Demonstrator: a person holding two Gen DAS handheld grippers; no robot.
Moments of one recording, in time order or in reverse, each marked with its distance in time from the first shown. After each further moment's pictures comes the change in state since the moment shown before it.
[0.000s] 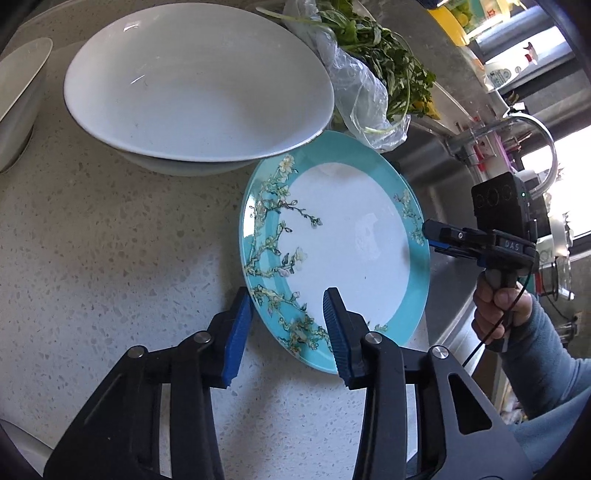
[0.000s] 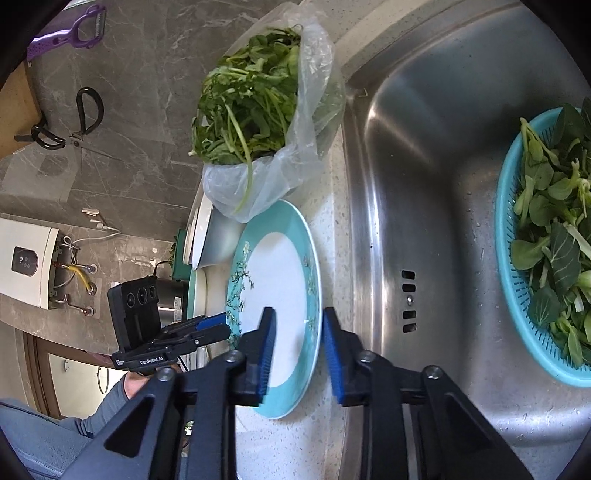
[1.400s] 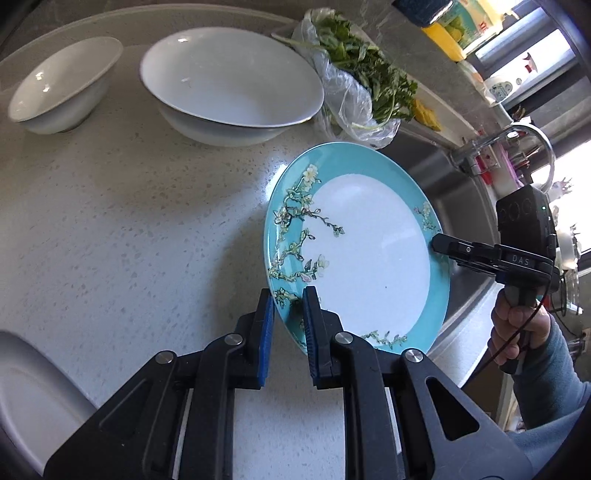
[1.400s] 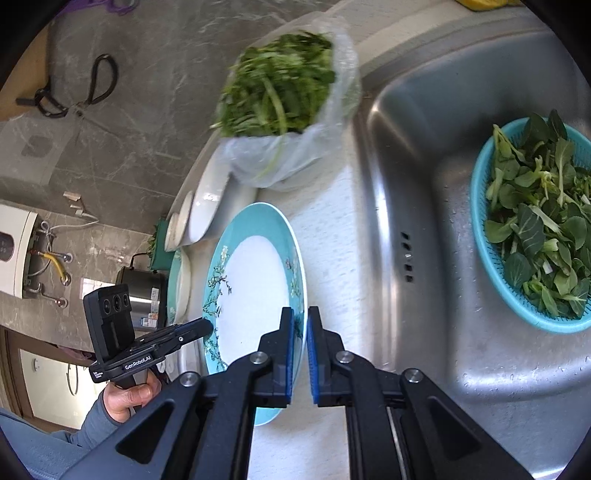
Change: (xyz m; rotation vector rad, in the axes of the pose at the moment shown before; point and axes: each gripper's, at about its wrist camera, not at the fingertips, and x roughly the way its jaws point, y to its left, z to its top) left arm -0.029 -0.038 -0.054 -0.028 -0.122 0.076; right arm -0.001 0.064 -0.030 -0.048 -0.010 -0.133
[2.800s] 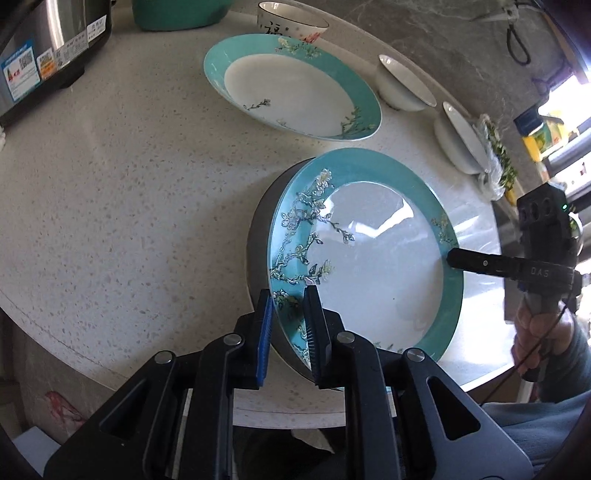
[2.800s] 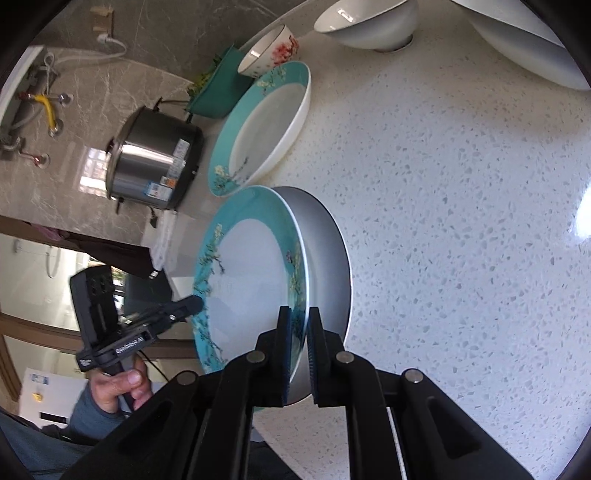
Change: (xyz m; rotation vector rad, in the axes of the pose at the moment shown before) left arm -0.171 0.254 -0.212 -0.349 -0.147 0.211; right arm 0.224 0.204 -0.123 -0.302 0.359 -0.045
